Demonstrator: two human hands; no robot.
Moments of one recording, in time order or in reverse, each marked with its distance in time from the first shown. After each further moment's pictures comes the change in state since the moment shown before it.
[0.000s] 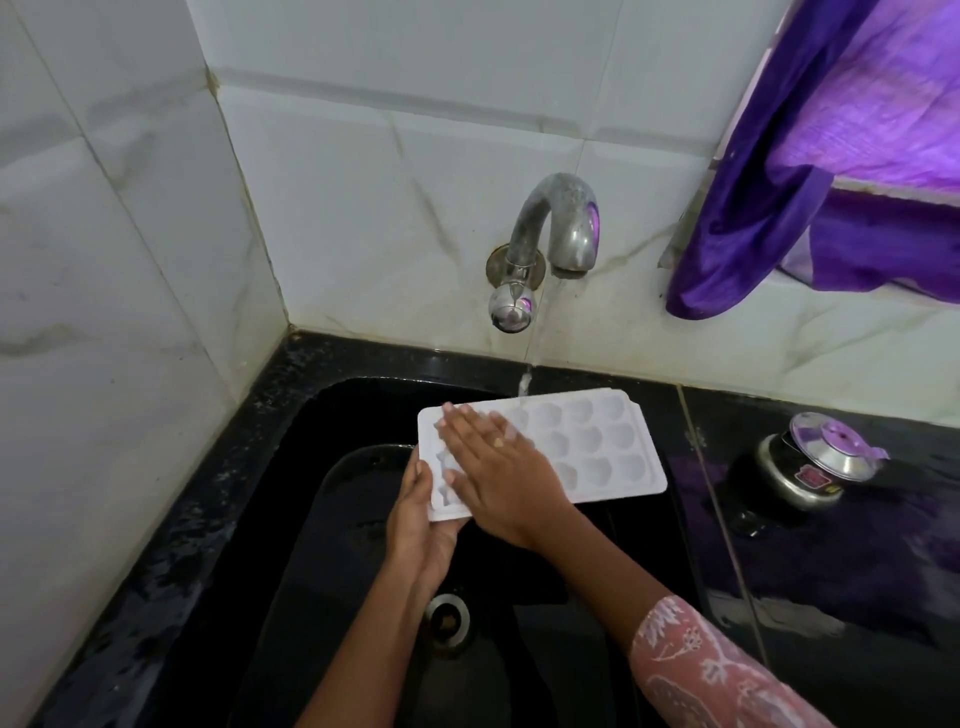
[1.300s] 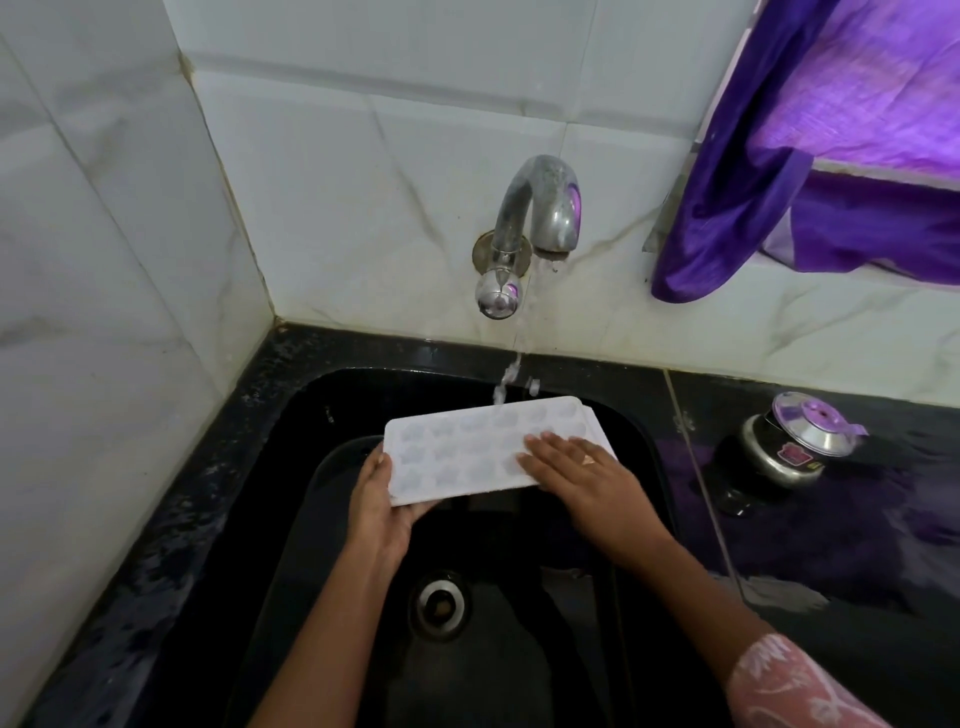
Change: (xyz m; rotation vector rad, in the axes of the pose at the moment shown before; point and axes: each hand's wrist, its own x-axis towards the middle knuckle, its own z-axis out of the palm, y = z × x) left_hand 0.006 0.023 -0.012 0.262 0.189 0.022; right_hand -0.079 0.061 -0.006 -0.110 0.182 -0.072
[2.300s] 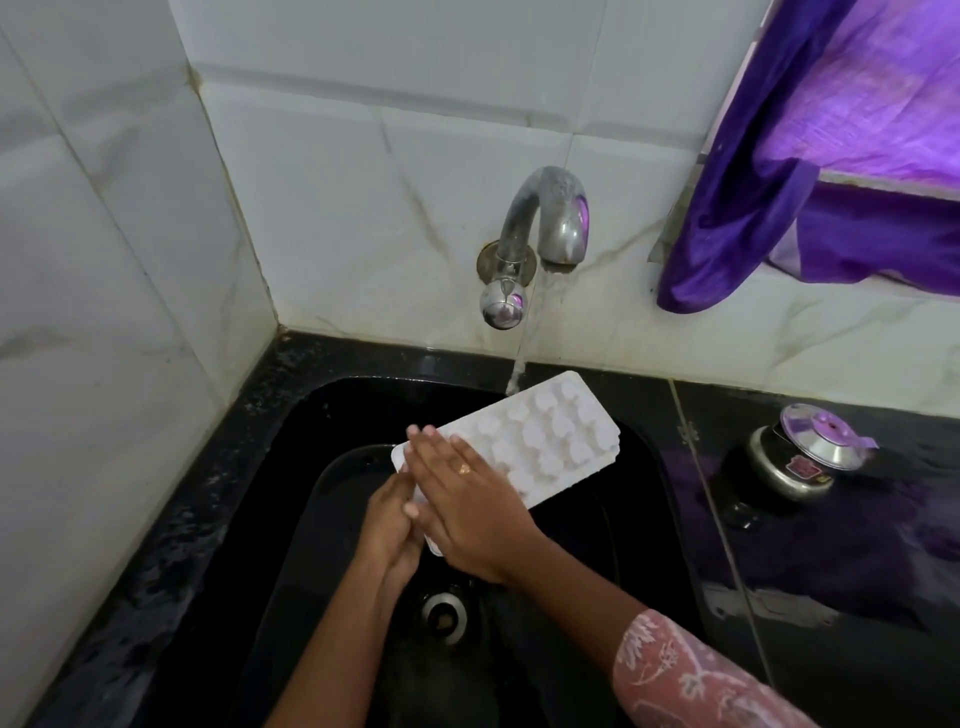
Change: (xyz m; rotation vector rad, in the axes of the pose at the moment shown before) left_hand 0.000 -0.005 -0.002 0.244 -0.074 -0.003; right_hand 0.071 -0.089 0.016 0.204 -0.206 -0.030
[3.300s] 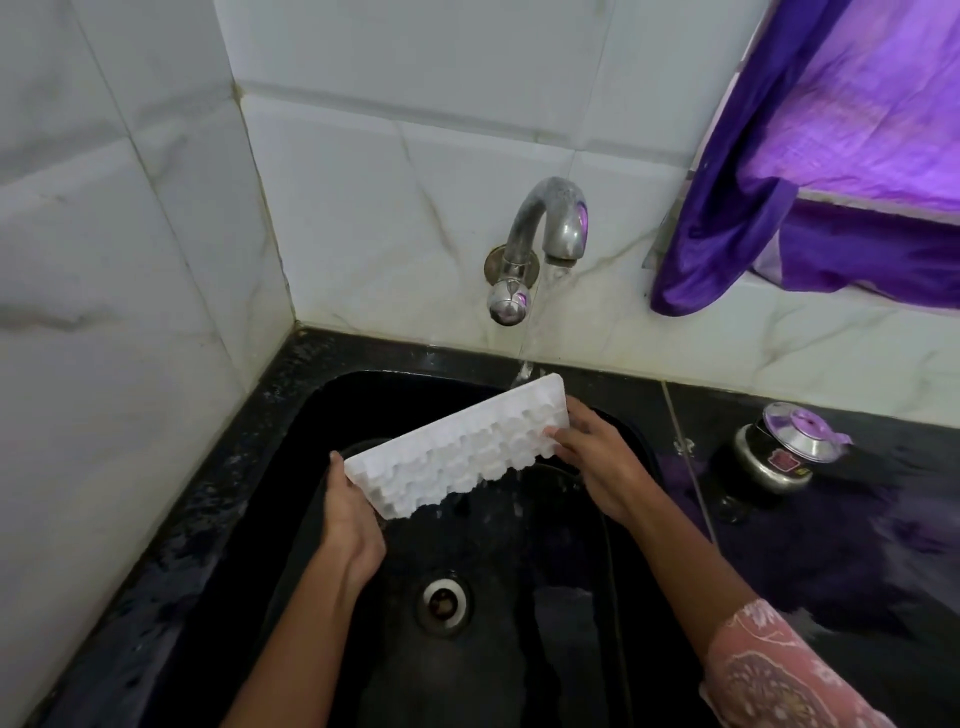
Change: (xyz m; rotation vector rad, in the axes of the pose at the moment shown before) left_hand -0.018 0.017 -0.033 -0.153 0.041 -0.046; right_hand -0.043 0.069 -0.057 1.327 0.304 0.767
